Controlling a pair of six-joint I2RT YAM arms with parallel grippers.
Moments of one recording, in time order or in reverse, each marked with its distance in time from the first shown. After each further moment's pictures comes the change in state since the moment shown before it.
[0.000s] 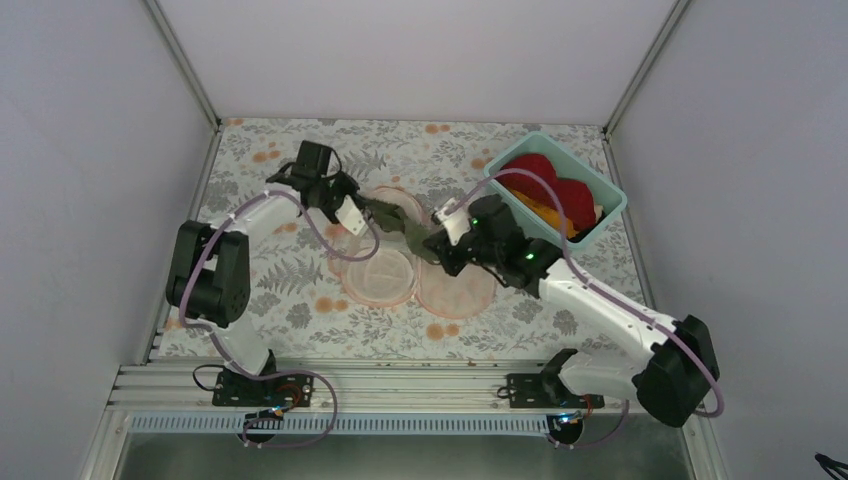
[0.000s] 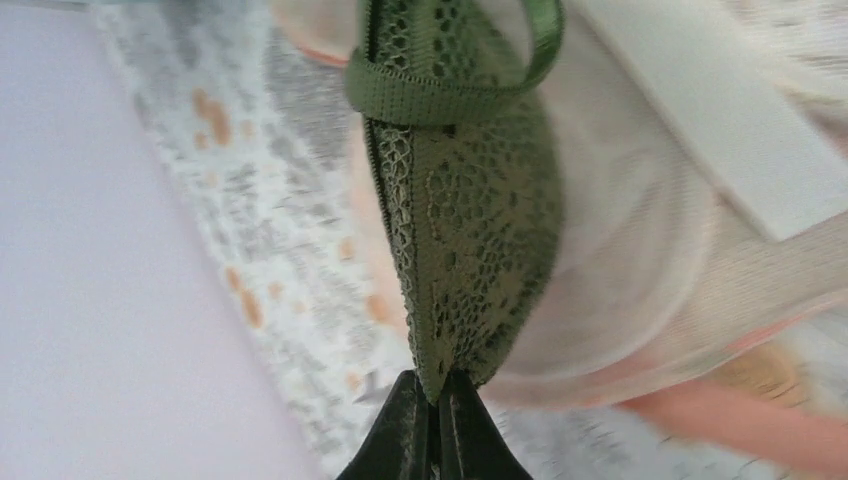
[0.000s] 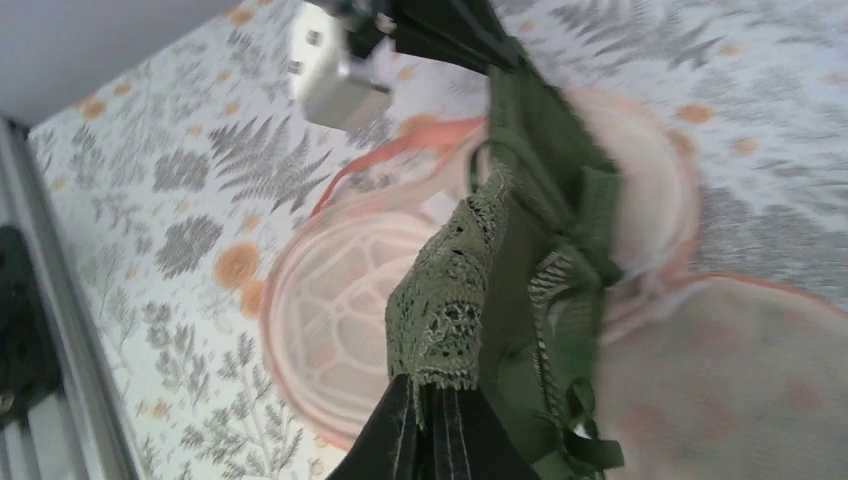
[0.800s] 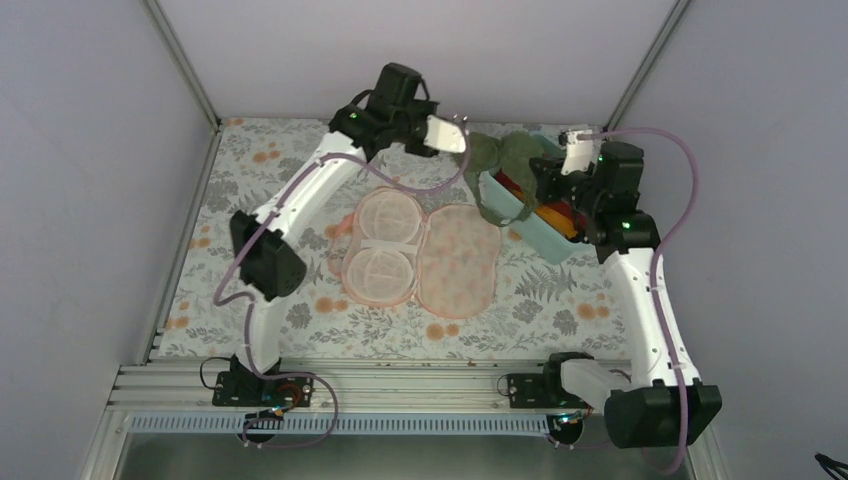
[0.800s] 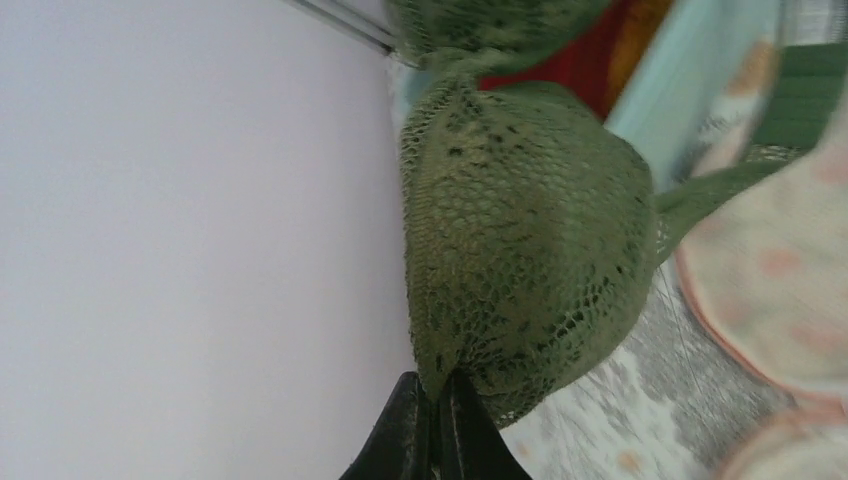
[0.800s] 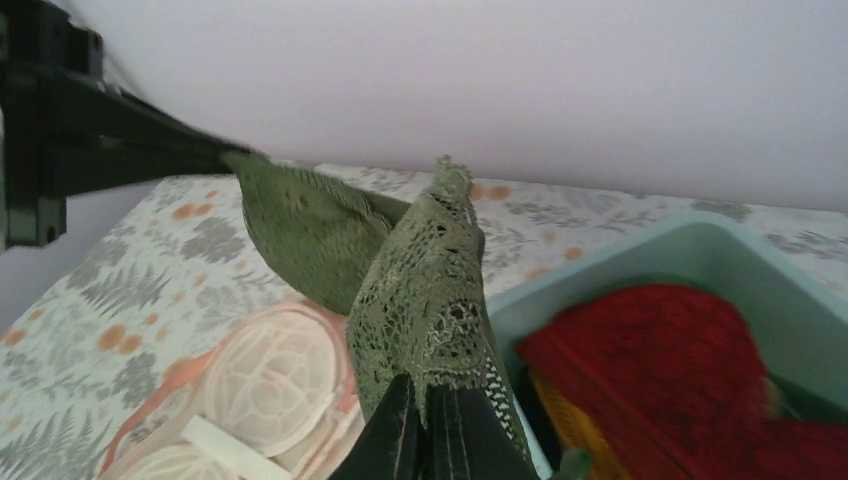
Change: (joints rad) left arm -0.316 0.241 0.937 -0.357 -0.167 -0.761; right arm -0.685 -0.109 0.290 -0.175 -0.176 0.038
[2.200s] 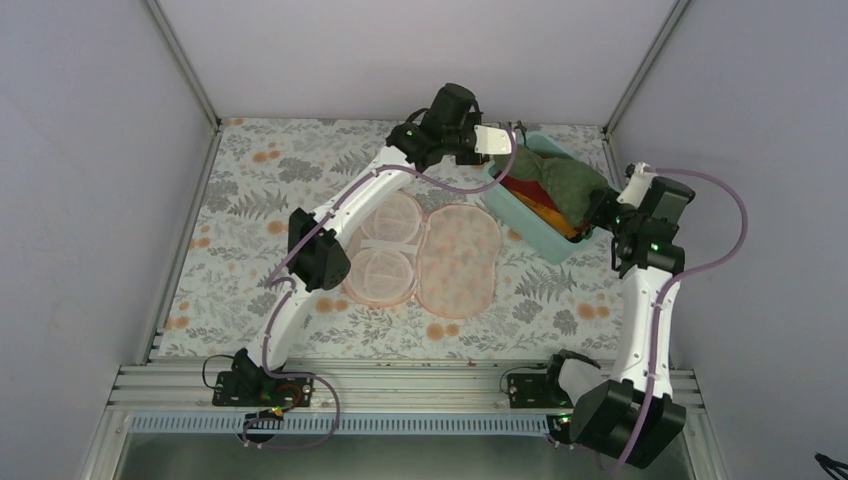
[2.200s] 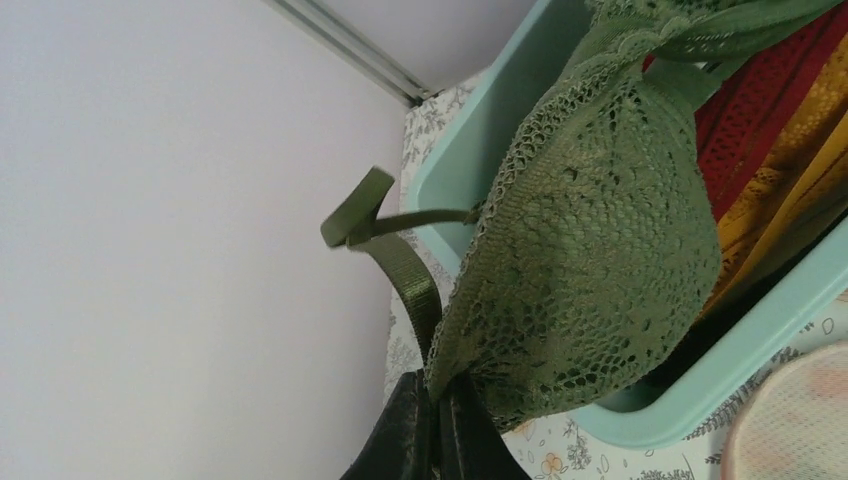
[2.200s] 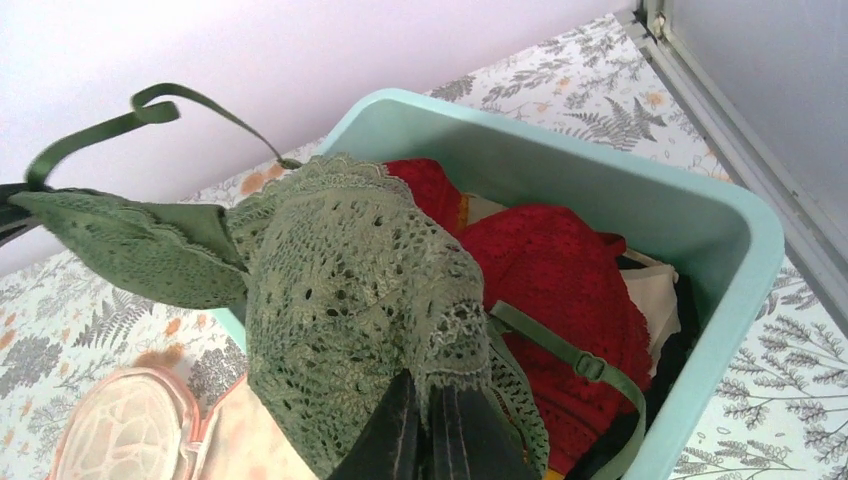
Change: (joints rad) left arm -0.154 0.420 0.464 0.088 -0.103 -0.315; right arm -0.430 -0.088 -0.155 -0.093 0.024 0.134
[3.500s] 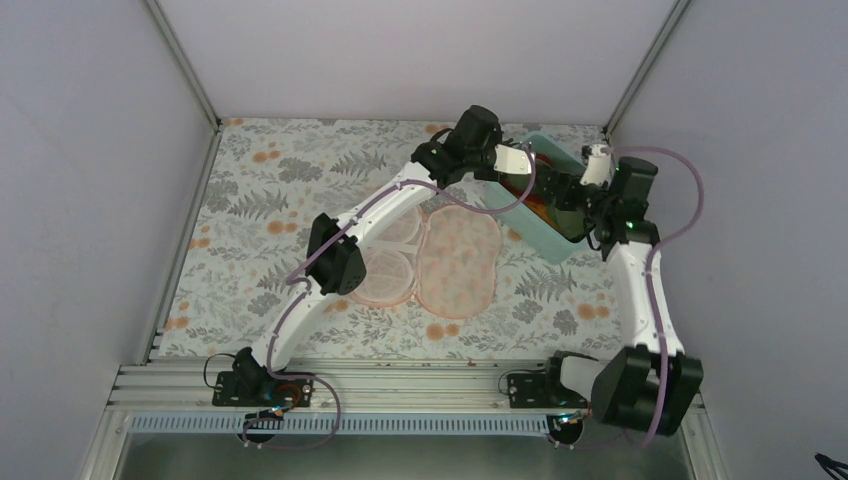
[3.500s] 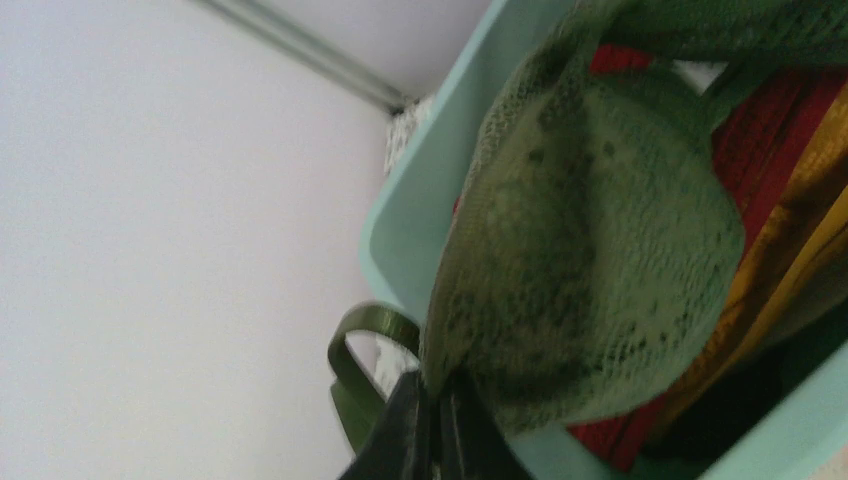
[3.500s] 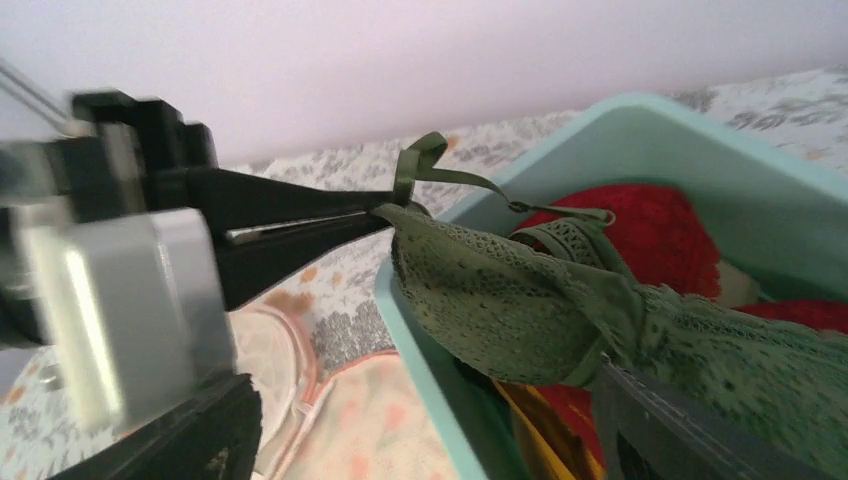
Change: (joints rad) left arm -0.074 0.113 0.050 0.075 -0.074 0.035; right arm 0.166 0.100 -0.030 0.230 -0.165 -0.026
